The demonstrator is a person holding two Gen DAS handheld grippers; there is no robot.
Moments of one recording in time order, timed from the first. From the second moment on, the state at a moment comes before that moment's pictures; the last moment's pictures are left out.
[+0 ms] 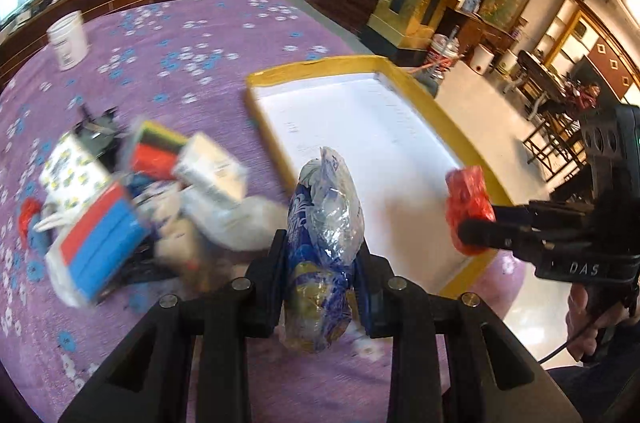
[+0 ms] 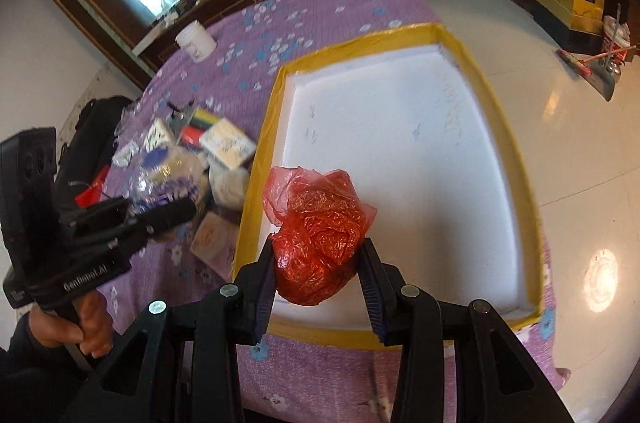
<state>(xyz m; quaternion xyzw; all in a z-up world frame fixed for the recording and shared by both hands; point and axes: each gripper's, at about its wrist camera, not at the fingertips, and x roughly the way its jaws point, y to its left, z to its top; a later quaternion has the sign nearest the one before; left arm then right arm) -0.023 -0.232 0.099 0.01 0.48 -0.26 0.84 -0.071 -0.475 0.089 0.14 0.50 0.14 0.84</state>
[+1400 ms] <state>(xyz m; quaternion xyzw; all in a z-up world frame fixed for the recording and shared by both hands) 0.117 -0.324 0.033 0.02 0.53 -0.20 0.82 0.097 -0.528 0.055 0.14 0.54 0.13 0.82</state>
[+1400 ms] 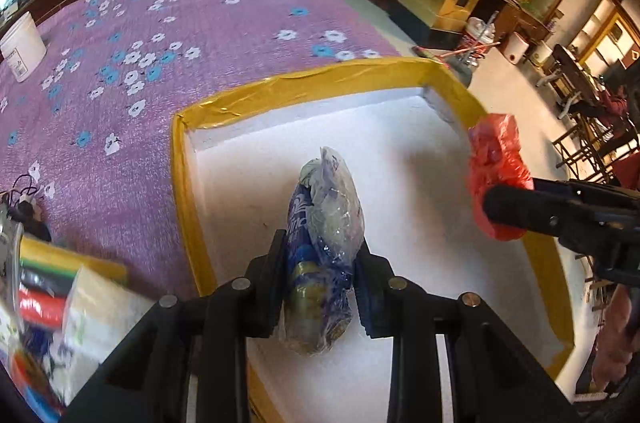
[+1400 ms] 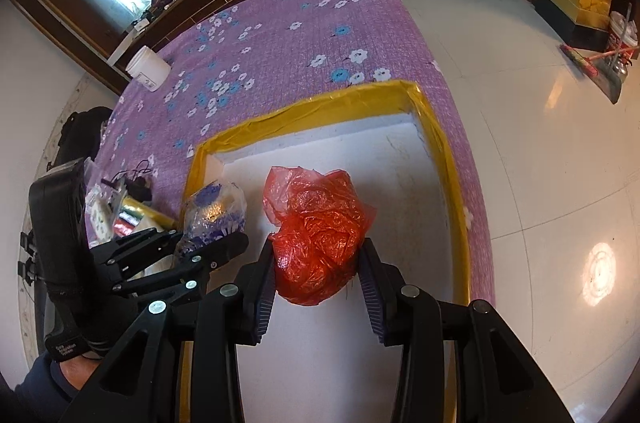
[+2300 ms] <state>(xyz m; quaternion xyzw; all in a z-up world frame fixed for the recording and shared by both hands) 0.155 -0.332 0.025 0.01 0.53 -0.20 0.82 0.166 -0.504 0.025 0.11 0.56 0.10 0.81</state>
